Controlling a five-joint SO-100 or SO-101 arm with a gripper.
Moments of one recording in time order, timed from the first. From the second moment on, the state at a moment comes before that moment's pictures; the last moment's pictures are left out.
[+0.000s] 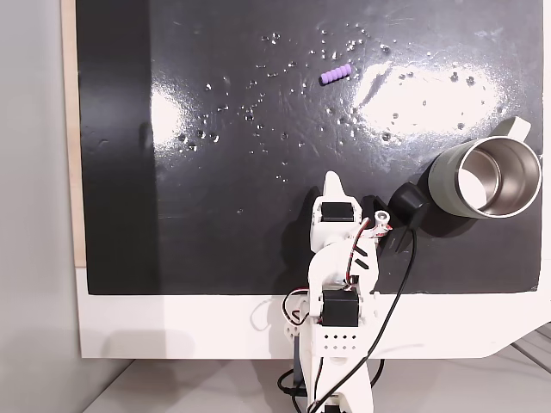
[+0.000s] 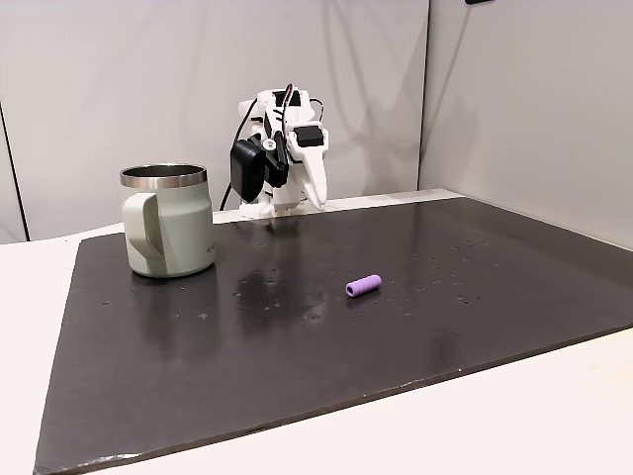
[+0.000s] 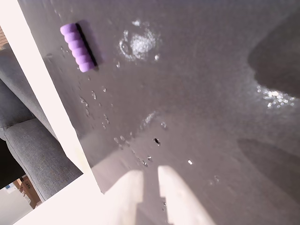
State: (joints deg) arm 2.5 181.6 172.6 43.6 1.1
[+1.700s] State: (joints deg) arm 3.4 112.9 95.3 58.6 -3.0
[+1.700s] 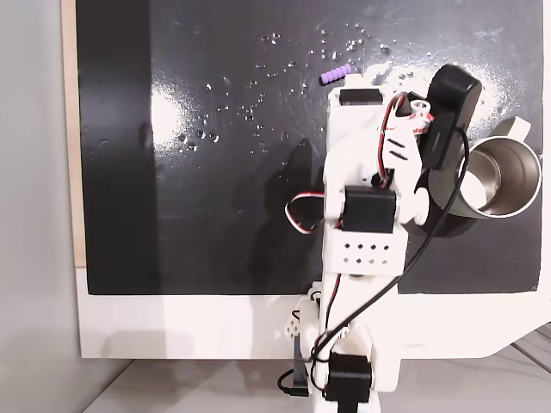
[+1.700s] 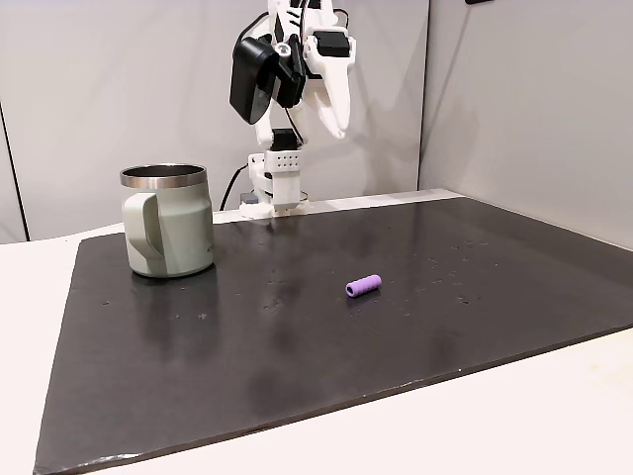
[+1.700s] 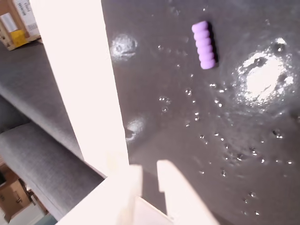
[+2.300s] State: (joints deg) arm 6.4 67.9 46.8 86.5 1.1
